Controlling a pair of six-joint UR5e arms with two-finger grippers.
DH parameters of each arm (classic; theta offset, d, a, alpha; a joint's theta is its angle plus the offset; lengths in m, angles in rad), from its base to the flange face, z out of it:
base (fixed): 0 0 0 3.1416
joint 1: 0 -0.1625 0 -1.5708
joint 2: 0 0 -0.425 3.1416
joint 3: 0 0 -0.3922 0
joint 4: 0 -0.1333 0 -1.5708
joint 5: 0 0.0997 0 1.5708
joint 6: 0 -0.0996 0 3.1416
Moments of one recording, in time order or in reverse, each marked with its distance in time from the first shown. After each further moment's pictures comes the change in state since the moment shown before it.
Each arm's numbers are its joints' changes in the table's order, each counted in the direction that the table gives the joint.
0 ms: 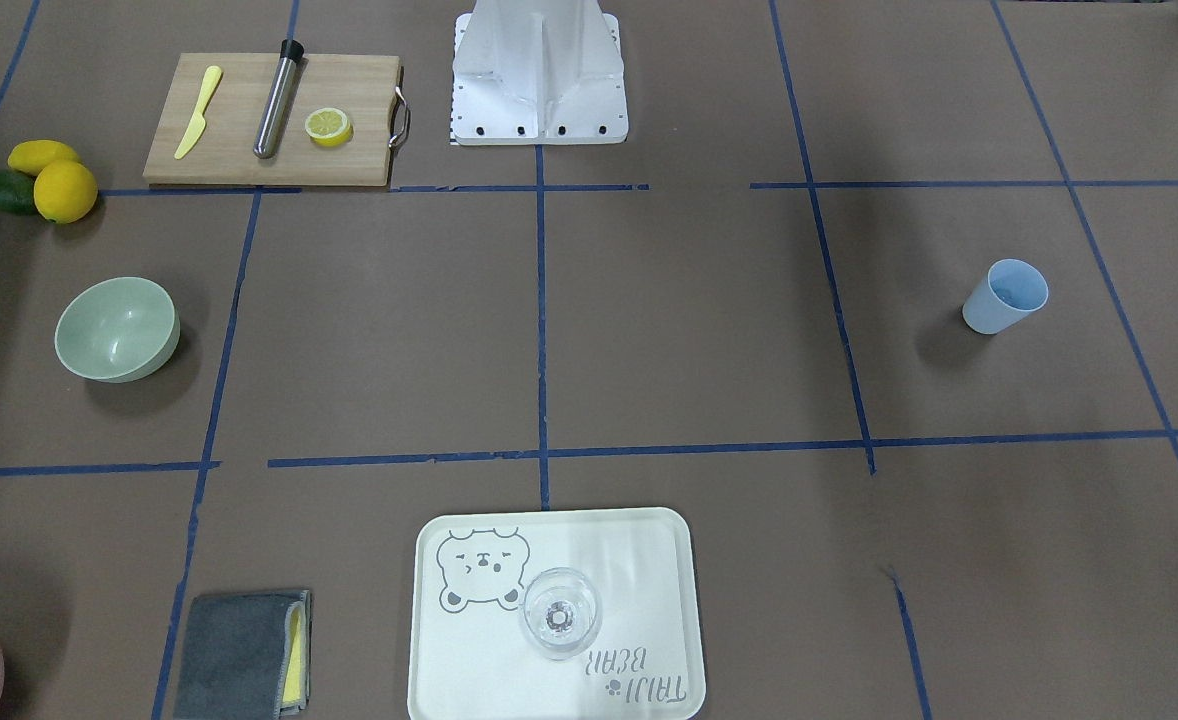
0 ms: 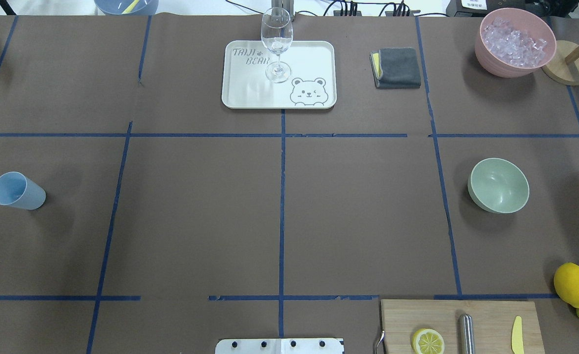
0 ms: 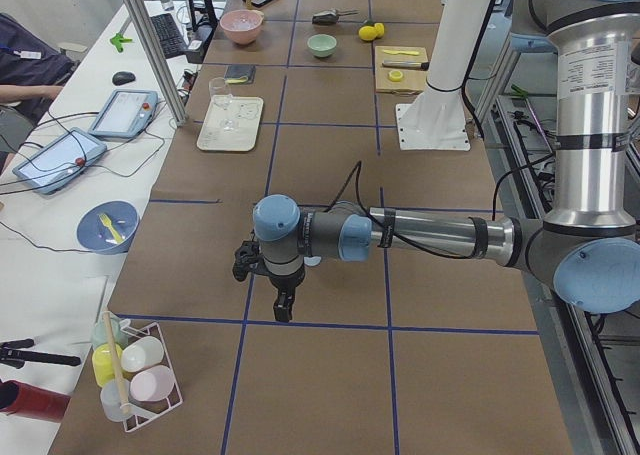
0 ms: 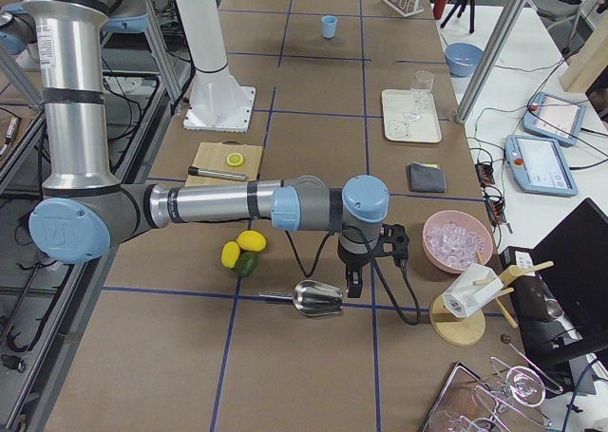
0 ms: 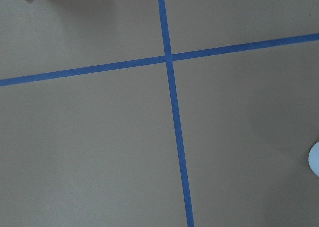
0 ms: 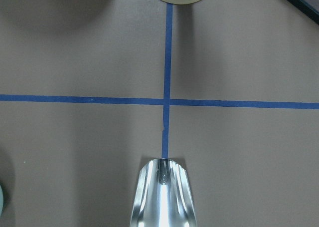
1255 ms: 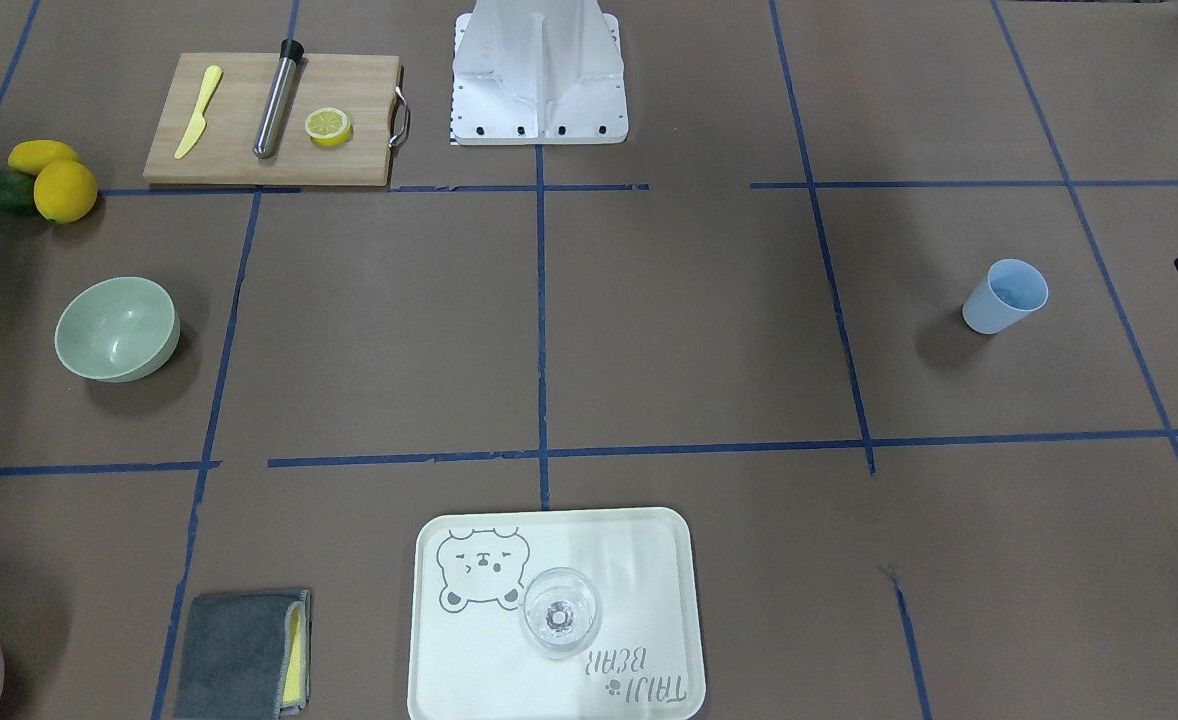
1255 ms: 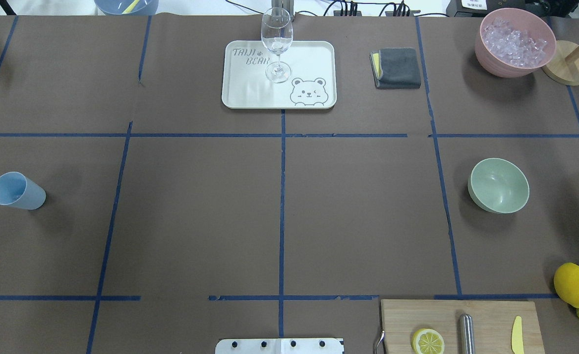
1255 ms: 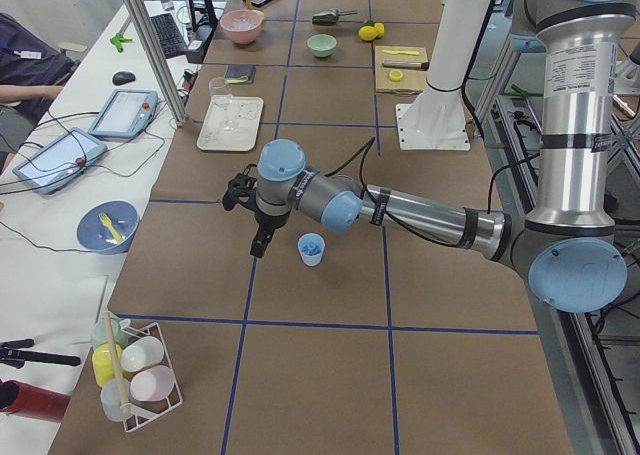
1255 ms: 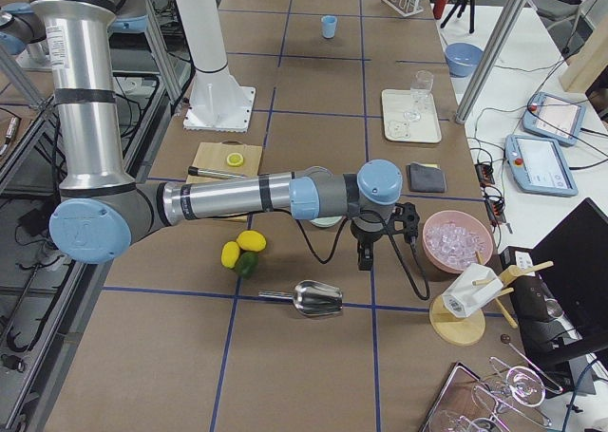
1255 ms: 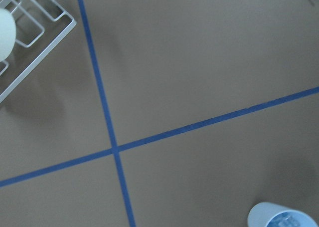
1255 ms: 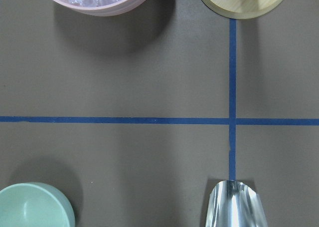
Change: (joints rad) left arm -0.128 -0.003 0.145 0.377 -0.015 0.322; right arm 0.088 0.053 0.011 -0.069 0.110 -0.174
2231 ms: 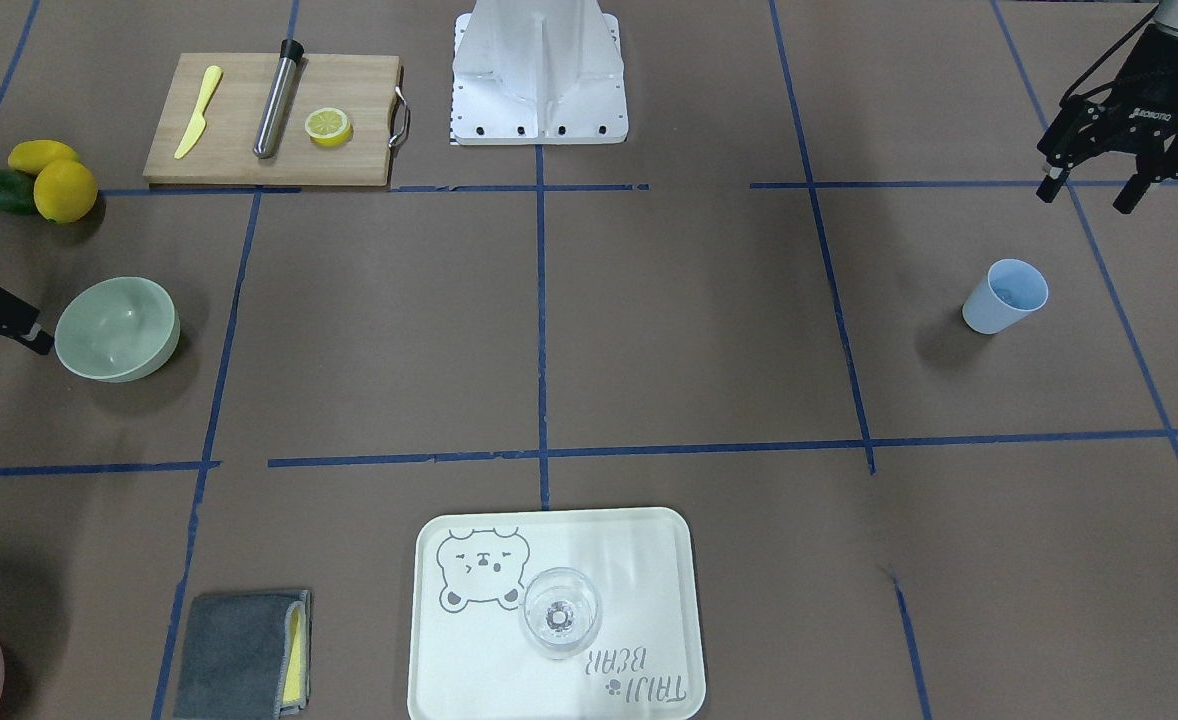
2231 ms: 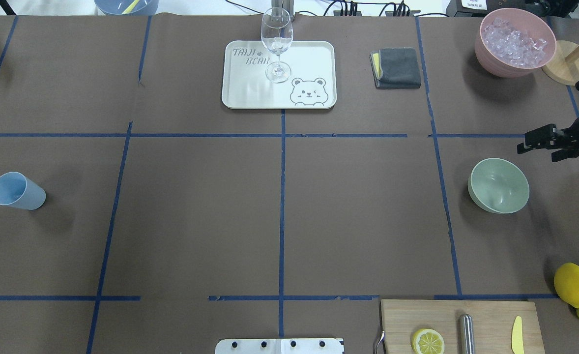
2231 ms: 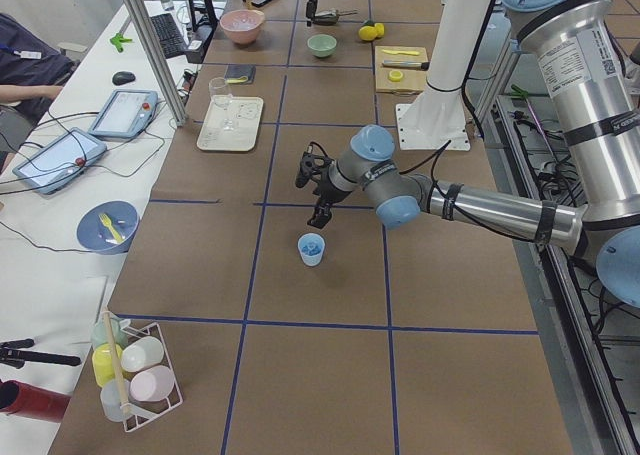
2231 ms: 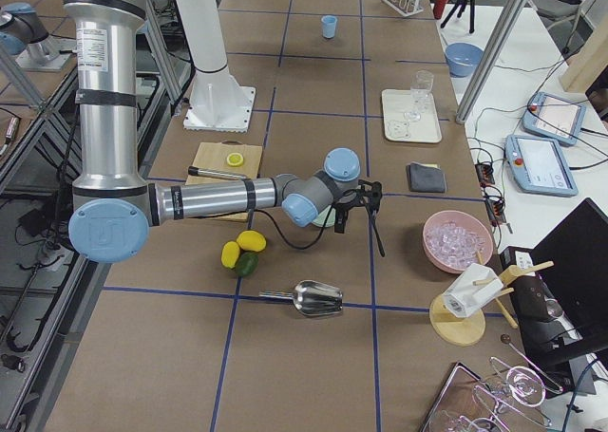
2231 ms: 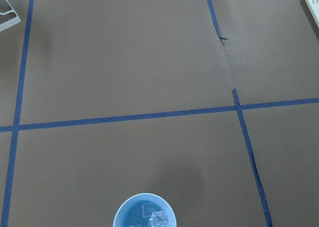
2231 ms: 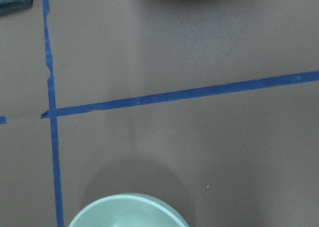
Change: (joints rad) left arm -0.353 0.322 0.230 0.473 0.361 0.615; right arm 0.402 -0.113 -0.005 -0.645 -0.119 -0.756
